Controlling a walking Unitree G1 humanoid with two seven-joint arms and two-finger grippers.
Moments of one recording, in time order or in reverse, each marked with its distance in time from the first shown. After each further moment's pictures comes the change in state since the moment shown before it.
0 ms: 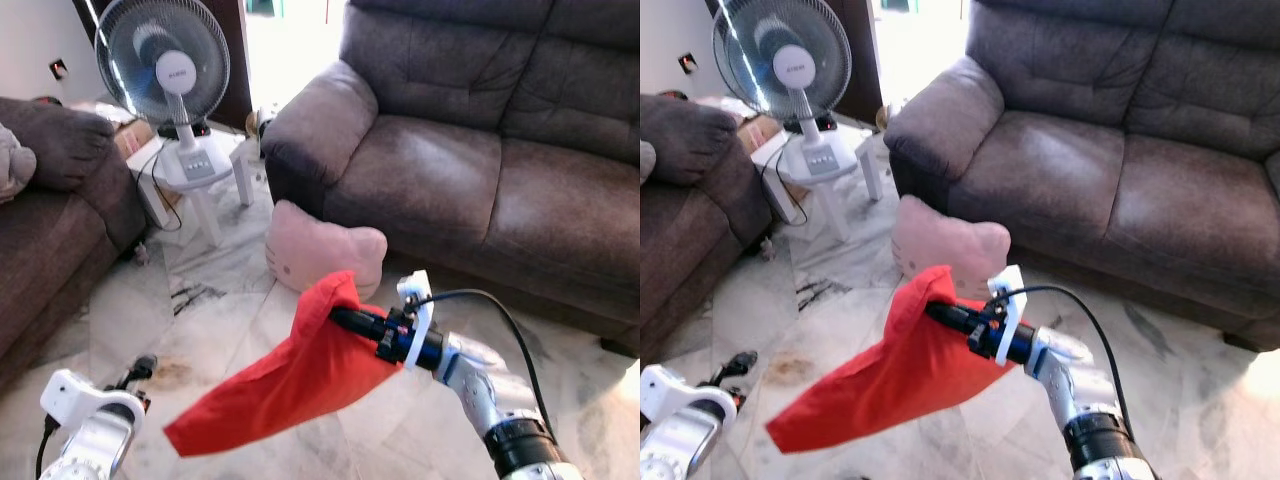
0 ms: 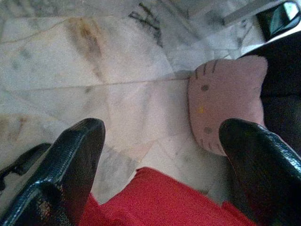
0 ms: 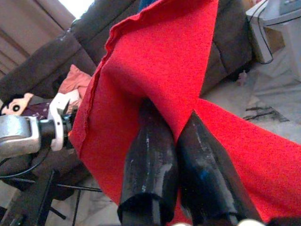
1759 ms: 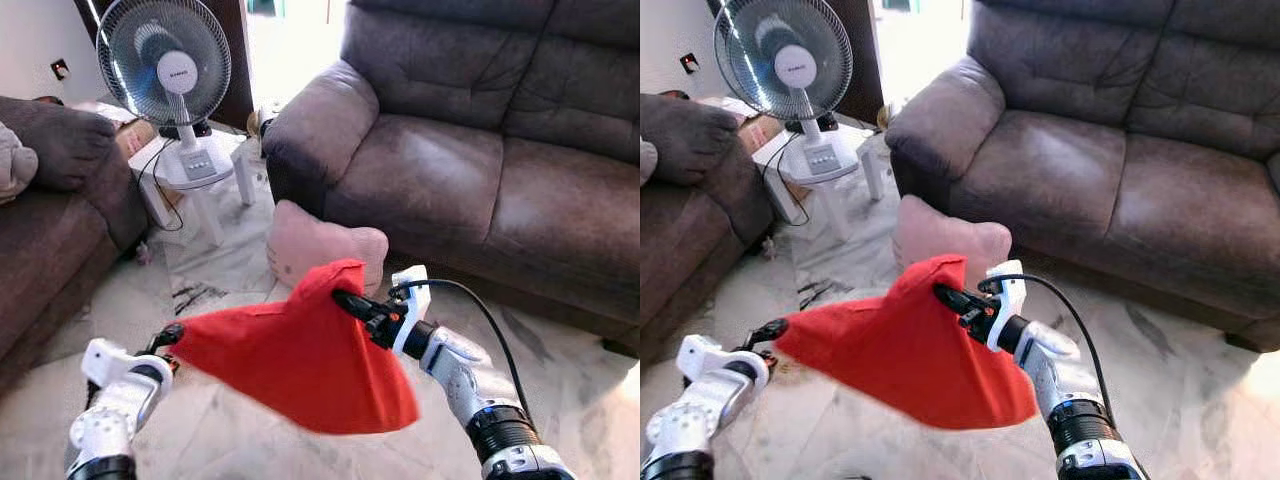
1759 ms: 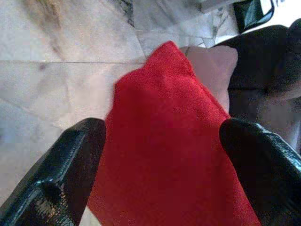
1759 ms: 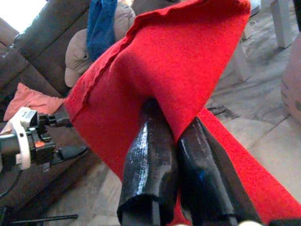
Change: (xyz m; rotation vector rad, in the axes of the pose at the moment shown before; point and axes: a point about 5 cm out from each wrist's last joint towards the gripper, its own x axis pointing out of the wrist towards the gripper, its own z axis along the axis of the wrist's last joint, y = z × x) left arm 0.044 -0.041 -0.007 -0.150 0.054 -0.108; right arm 0.009 -0.019 -0.001 -0.003 -0.031 -0.220
